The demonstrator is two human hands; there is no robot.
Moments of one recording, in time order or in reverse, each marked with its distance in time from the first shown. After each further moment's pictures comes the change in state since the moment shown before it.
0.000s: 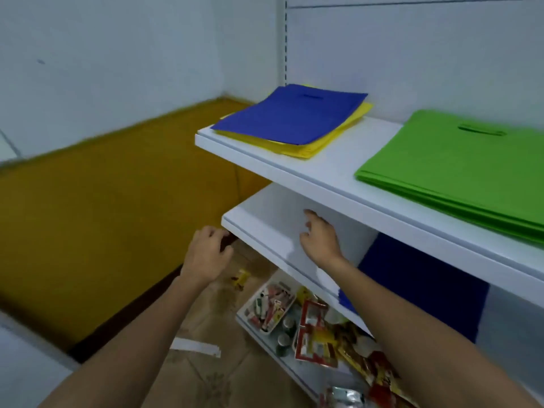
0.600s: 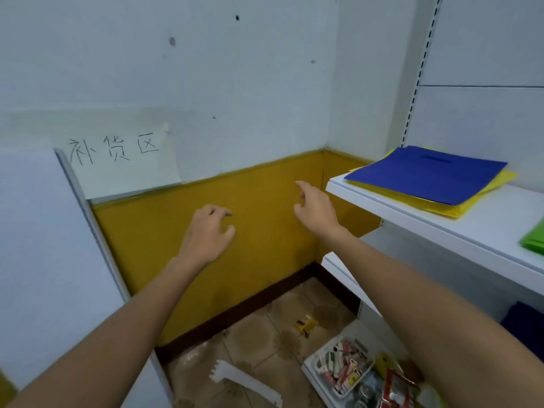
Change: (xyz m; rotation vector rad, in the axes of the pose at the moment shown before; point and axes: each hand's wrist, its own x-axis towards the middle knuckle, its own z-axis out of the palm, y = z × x) left_hand -0.044 -0.190 -0.198 -0.027 0.376 -0.110; right_hand 0.013 -0.286 0.095 -0.039 0.065 -0.522
